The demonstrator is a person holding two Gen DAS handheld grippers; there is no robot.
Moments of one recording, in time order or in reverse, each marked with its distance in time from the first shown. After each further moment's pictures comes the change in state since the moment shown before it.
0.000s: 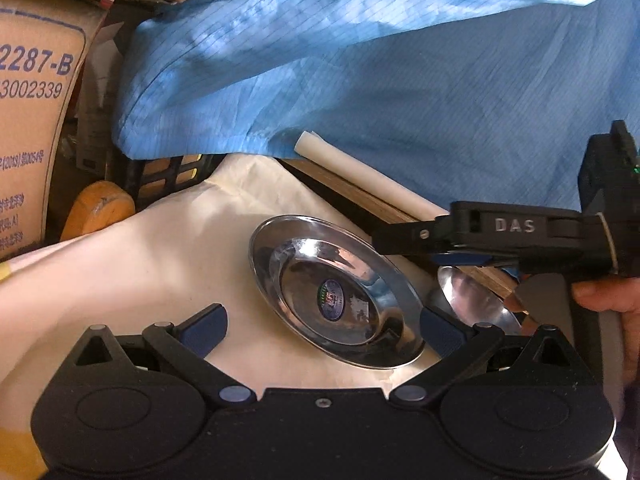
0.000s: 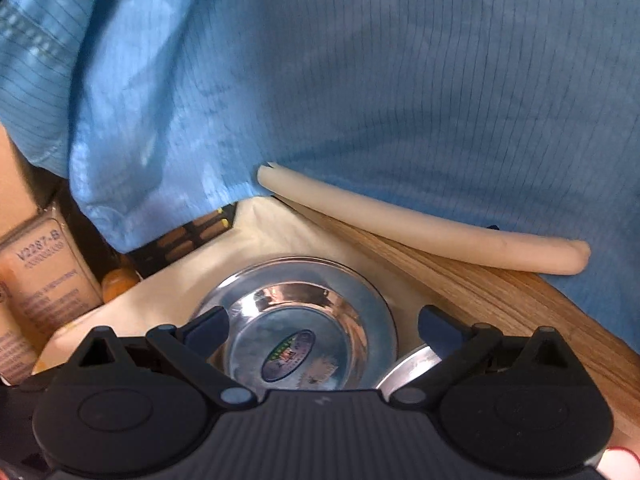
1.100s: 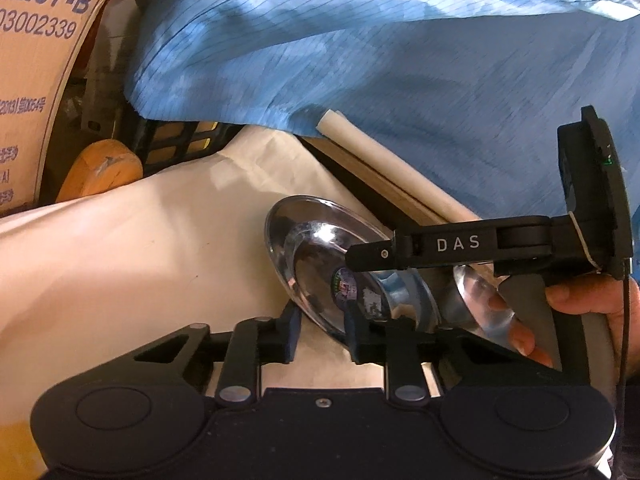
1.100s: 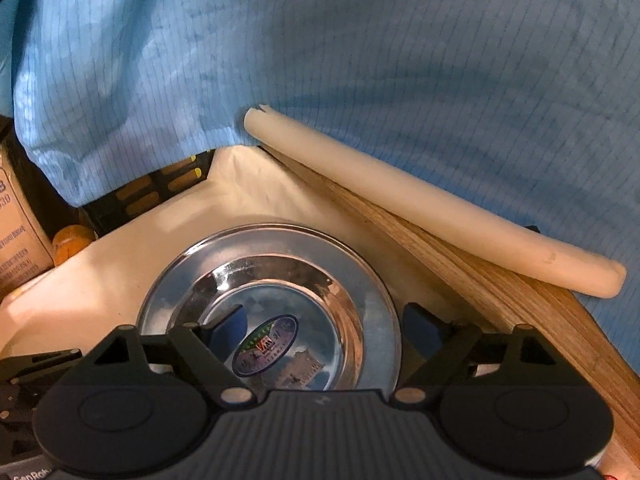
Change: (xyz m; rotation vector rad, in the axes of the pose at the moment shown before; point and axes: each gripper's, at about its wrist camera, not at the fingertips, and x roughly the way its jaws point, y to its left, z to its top) left arm 0.018 0.019 -0.004 -0.085 0.042 0.001; right arm 0.050 0.027 0.007 -0.093 0.162 -0.118
